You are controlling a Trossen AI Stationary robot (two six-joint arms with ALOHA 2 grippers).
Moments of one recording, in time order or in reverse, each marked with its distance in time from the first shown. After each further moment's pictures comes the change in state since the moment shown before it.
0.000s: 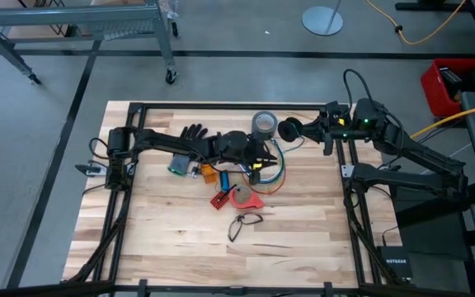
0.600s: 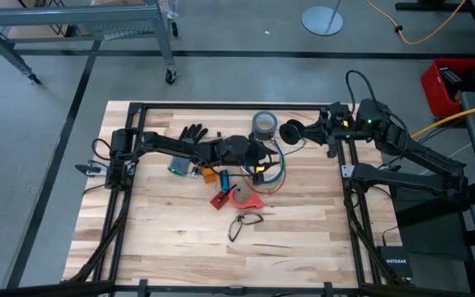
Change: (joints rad) left arm -0.031 0.025 0.002 0.056 -0.157 0.091; right arm 0.000 -0.015 -0.001 0.012 -0.055 -0.024
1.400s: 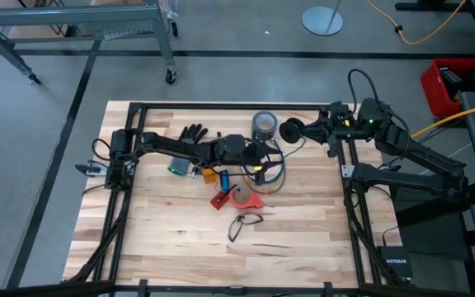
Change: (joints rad) left arm -0.006 0.000 0.000 0.141 0.051 -0.015; right arm 0.000 0.002 0.000 0.048 -0.007 0.000
